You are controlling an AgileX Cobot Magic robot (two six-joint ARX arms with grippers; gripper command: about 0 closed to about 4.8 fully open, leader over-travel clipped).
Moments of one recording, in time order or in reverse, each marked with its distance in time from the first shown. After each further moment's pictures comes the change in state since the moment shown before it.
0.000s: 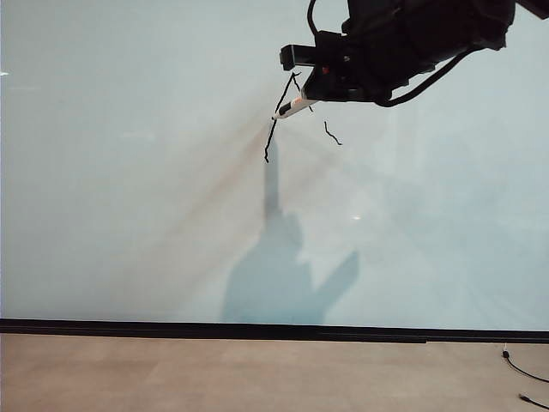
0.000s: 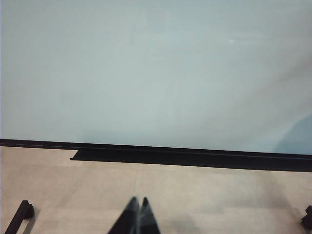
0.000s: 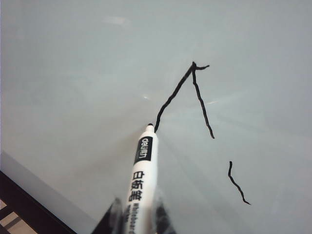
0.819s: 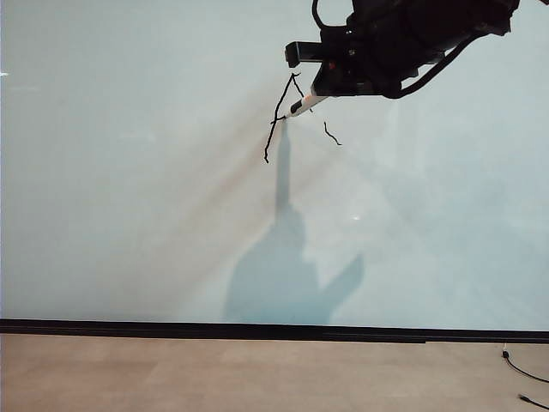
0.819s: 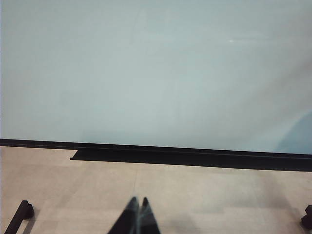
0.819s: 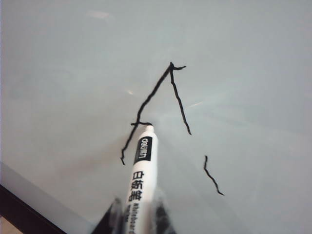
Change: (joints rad) left arm 0.000 0.000 0.000 0.000 0.000 0.000; right arm -0.002 -0.037 0.010 -0.065 0.079 -0.021
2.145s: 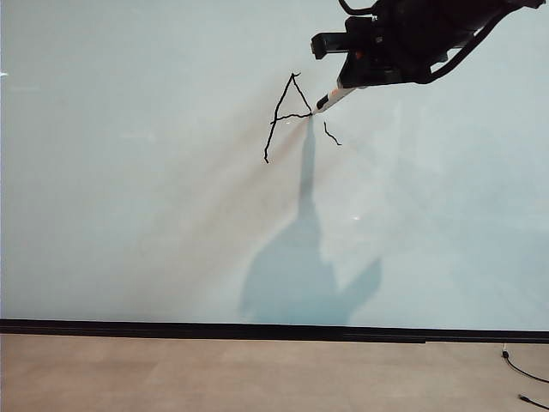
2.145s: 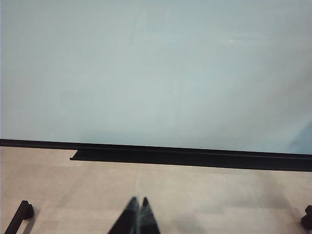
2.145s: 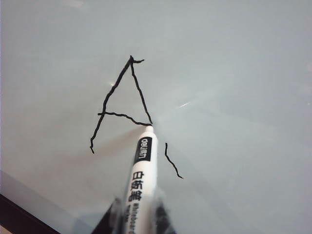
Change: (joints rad) left arm 0.000 0.000 0.000 0.000 0.000 0.000; right arm -0.032 -0.089 -0.013 -0.104 0.037 -0.028
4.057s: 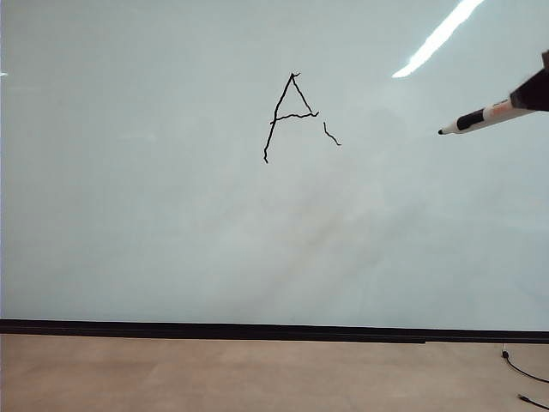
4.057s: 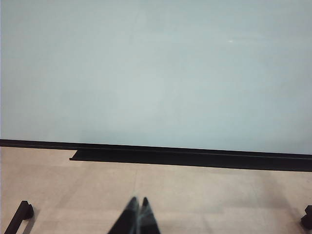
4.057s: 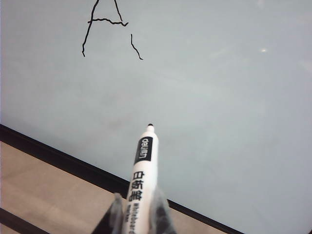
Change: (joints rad) left arm 0.000 0.000 0.000 0.000 0.000 0.000; right arm 0.151 -1.007 -0.633 -0.323 0.214 -0.024
